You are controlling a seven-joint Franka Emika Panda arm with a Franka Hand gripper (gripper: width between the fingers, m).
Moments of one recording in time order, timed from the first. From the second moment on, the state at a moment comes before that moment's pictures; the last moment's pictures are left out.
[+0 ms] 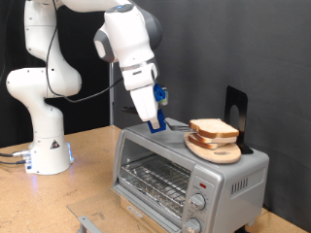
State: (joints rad) arm -0.26 -0.16 0.38 -2.30 0.41 2.35 -0.21
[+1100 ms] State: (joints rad) arm -0.26 -0.06 0.43 -2.18 0.30 2.30 -0.05
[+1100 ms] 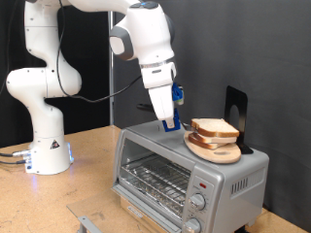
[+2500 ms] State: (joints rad) arm -0.26 -0.14 0.44 -2.28 0.46 2.40 -0.17
